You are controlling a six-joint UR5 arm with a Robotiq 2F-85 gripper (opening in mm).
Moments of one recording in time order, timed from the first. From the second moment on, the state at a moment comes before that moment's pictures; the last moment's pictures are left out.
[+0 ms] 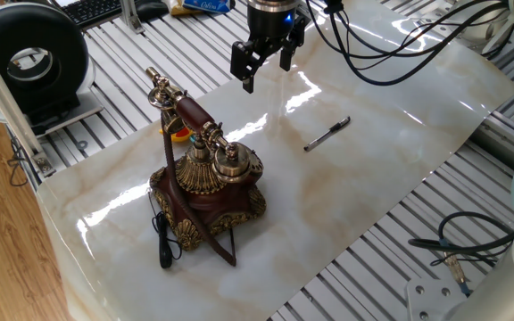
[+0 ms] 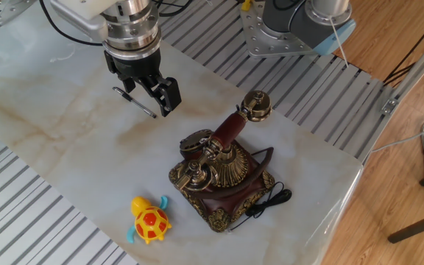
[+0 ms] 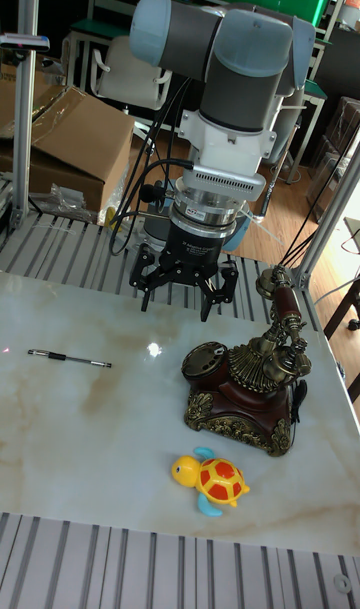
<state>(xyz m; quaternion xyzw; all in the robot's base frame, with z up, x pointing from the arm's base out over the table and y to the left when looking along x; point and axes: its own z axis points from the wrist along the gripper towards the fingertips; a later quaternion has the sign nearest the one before) 0.544 0.002 0.190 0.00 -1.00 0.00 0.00</state>
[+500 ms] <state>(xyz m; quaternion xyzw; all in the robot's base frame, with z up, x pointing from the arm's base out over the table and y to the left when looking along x) 0.561 0.000 0.189 0.07 -1.00 0.01 -0.03</state>
